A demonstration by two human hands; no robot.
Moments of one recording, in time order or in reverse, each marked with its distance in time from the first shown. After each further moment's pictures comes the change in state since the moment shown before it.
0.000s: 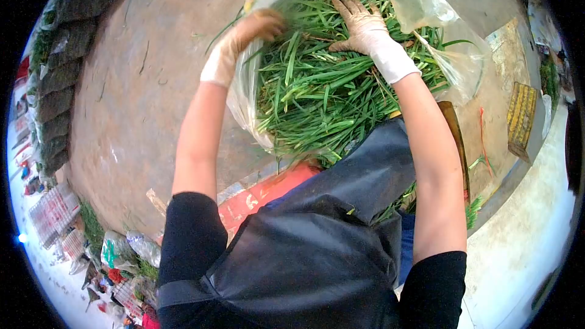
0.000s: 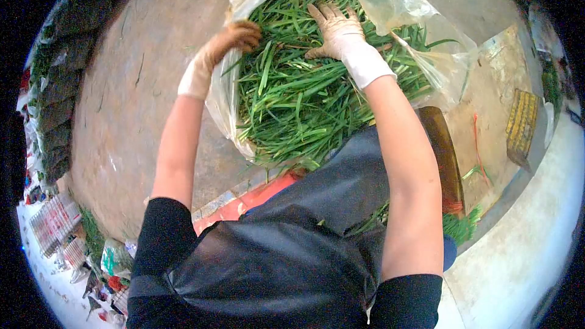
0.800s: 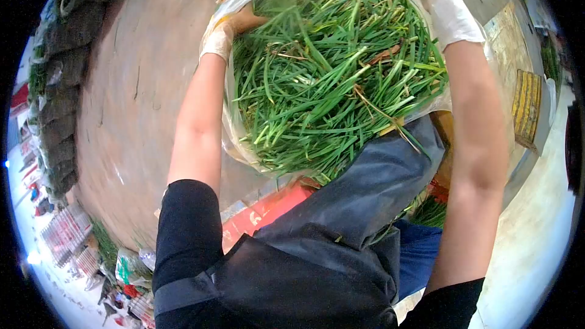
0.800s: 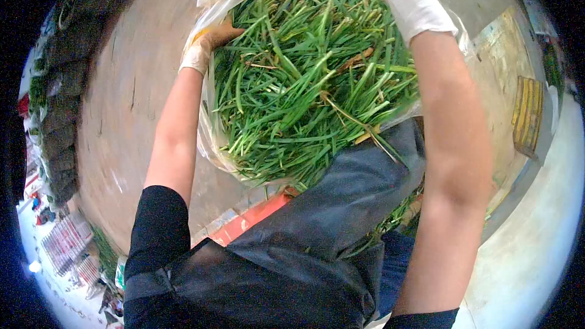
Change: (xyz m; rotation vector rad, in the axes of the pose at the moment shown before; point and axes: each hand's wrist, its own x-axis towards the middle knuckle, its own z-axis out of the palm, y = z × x) left_hand 0.099 0.014 -0.003 1.432 0.295 0.083; right_hand 0.042 0.131 -0.095 0.498 0.275 0.257
